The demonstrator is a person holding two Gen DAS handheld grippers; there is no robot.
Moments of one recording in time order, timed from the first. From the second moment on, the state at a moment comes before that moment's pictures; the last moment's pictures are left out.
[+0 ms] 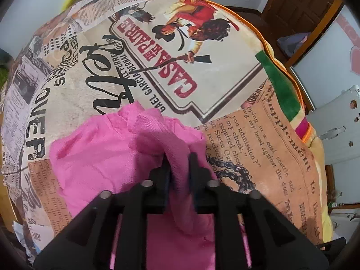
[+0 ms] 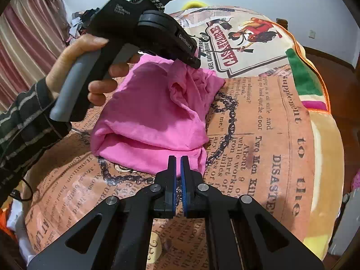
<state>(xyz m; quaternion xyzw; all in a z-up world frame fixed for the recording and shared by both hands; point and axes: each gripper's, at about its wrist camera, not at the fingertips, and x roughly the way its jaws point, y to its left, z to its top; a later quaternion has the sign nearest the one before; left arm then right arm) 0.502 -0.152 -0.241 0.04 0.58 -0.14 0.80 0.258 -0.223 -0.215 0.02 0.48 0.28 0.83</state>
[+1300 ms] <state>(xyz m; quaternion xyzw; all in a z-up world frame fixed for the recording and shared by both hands) 0.304 -0.085 -0.219 0.06 0.52 -0.10 0.84 0.277 -0.218 -0.198 0.02 0.48 0.27 0.83</state>
